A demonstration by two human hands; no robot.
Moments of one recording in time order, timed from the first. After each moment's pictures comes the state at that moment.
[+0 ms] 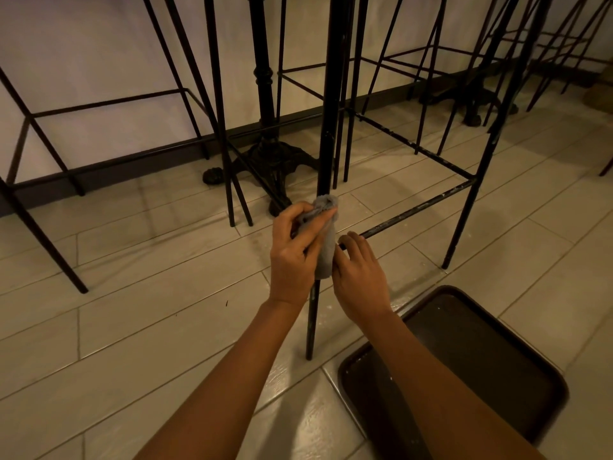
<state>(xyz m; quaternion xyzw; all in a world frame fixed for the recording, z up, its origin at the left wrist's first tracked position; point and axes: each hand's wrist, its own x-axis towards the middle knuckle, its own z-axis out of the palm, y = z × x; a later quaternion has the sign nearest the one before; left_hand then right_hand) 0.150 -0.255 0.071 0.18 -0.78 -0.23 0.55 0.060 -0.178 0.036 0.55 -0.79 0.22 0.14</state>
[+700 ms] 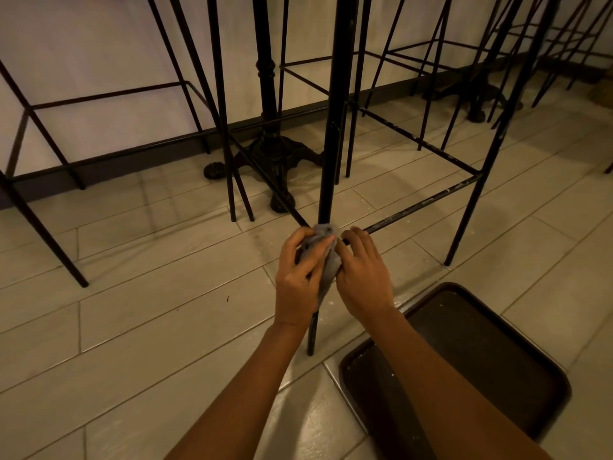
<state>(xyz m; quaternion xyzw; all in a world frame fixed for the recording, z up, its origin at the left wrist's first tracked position) 0.163 -0.236 0.034 0.20 -0.78 -0.30 0.51 0.060 -0.177 0.036 0.55 -0.80 0.21 0.12</state>
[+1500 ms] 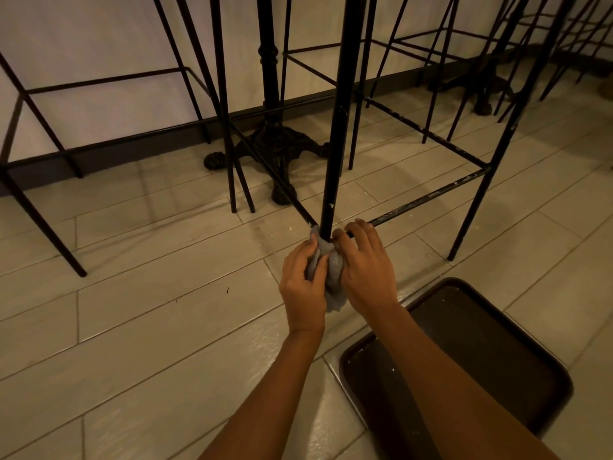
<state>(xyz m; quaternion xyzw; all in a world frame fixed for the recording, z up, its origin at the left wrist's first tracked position) 0.156 -0.212 0.017 0.34 -0.65 -0.42 0.53 0.057 -0.179 0.030 0.55 -0.79 0.25 0.13</state>
